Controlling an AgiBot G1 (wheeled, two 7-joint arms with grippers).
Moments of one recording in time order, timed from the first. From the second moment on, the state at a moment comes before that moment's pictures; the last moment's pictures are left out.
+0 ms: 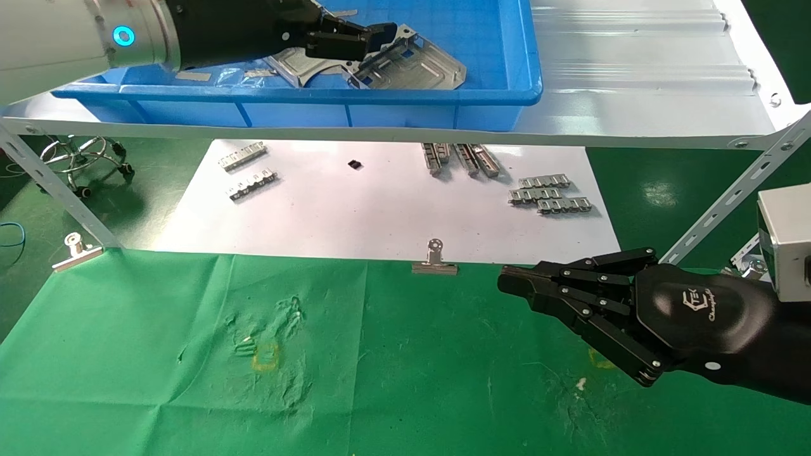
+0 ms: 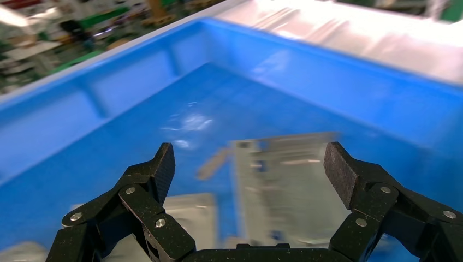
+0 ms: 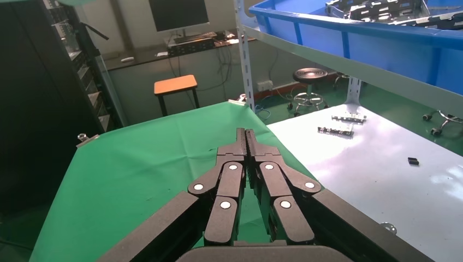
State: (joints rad) left arm -1.94 1.24 0.54 -0.28 1.26 1.08 -0.02; right arm 1.04 -0.52 -0.40 1.18 -0.59 -1.36 0.10
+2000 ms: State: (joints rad) left arm -1.99 1.36 0.71 -0.19 1.28 0.93 -0.10; right arm 1.04 -0.52 -0.40 1.18 -0.59 -1.36 0.10
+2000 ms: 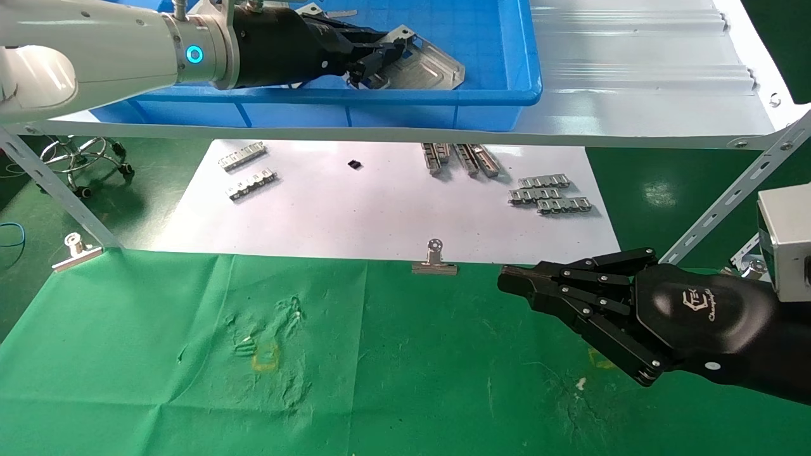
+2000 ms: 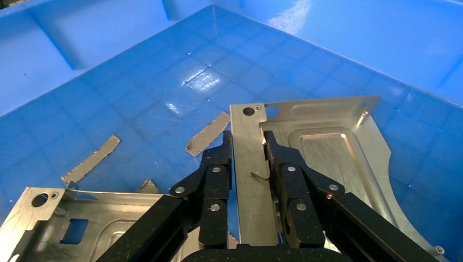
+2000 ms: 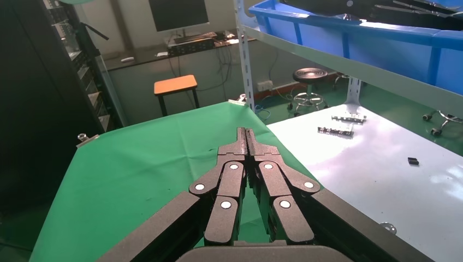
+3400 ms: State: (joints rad) left arm -2.07 1.12 0.66 -0.22 1.08 1.46 0.13; right arm 1.04 -0.52 -0.40 1.18 -0.59 -1.36 0.10
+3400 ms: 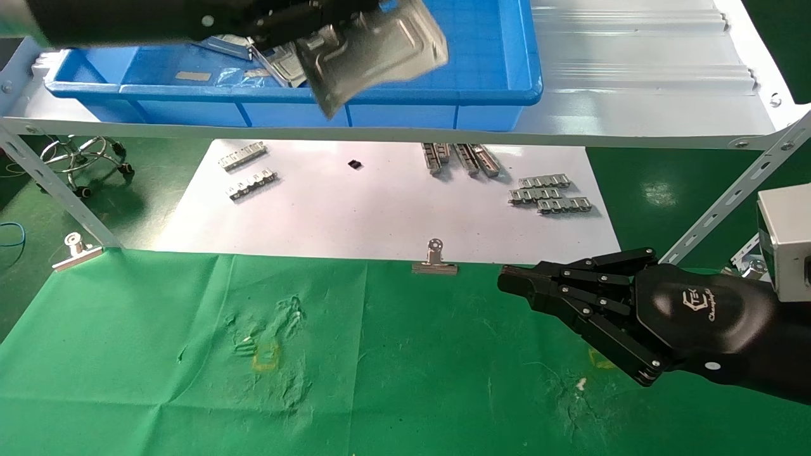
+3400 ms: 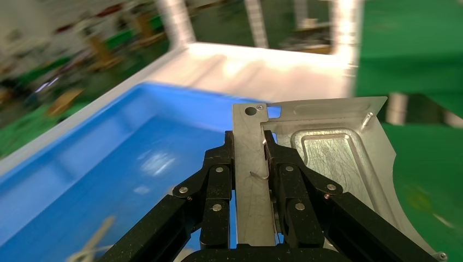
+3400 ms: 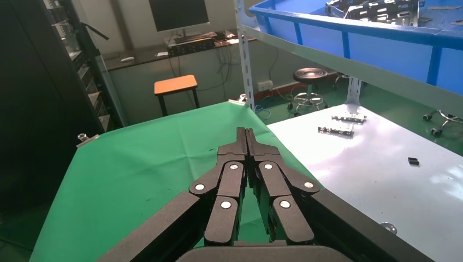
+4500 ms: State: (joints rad) left arm -1.71 0.69 1.05 -0.82 1.01 1.43 0.30; right arm 1.04 -0.52 -0.40 1.18 -0.59 -1.36 0.10
